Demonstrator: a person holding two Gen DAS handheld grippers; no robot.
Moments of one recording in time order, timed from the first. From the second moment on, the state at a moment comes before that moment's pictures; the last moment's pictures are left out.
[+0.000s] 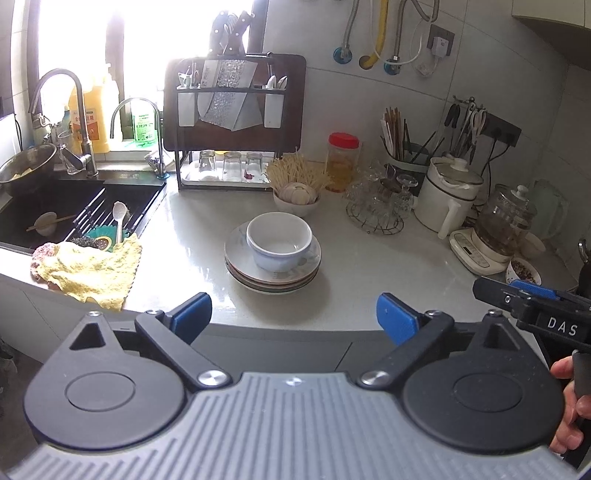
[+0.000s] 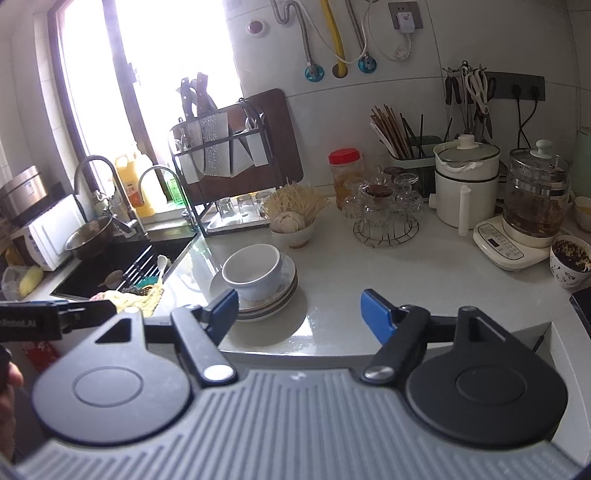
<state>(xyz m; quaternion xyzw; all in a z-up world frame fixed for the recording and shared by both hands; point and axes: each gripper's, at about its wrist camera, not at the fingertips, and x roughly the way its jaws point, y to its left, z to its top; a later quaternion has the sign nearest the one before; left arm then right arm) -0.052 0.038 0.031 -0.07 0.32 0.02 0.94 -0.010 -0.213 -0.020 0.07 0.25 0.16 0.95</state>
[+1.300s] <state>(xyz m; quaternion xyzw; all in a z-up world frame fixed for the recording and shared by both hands) -0.054 0.034 0.036 -0.05 0.33 0.04 0.94 -0.015 -0.207 -0.021 0.07 0.24 0.16 0.96</state>
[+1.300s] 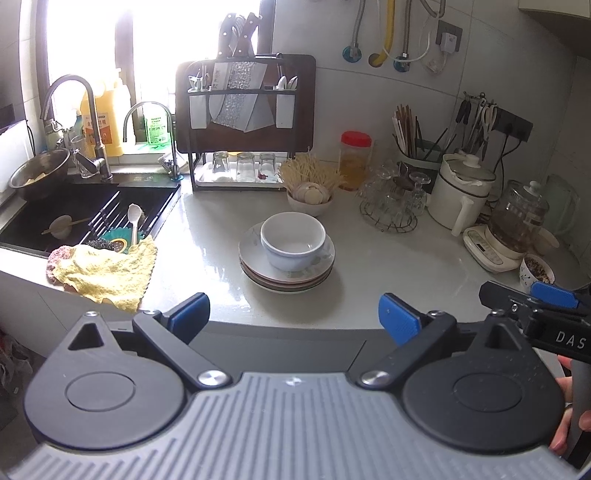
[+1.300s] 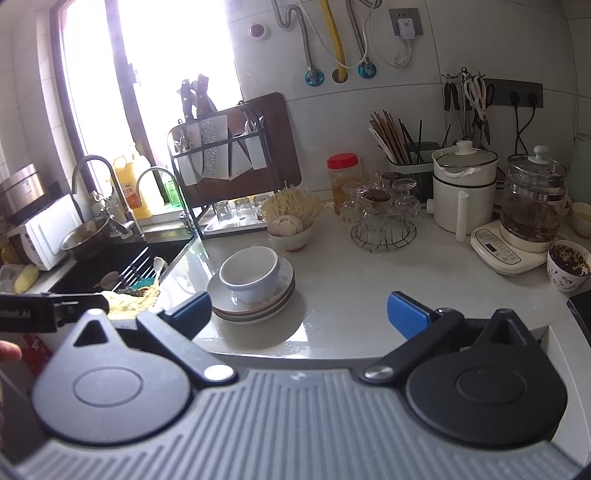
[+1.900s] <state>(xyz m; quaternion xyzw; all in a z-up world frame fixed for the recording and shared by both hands) -0.053 0.032 0.032 -0.06 0.33 0.04 0.94 -0.016 -0.209 -0.022 0.07 0.24 0.16 0.95</state>
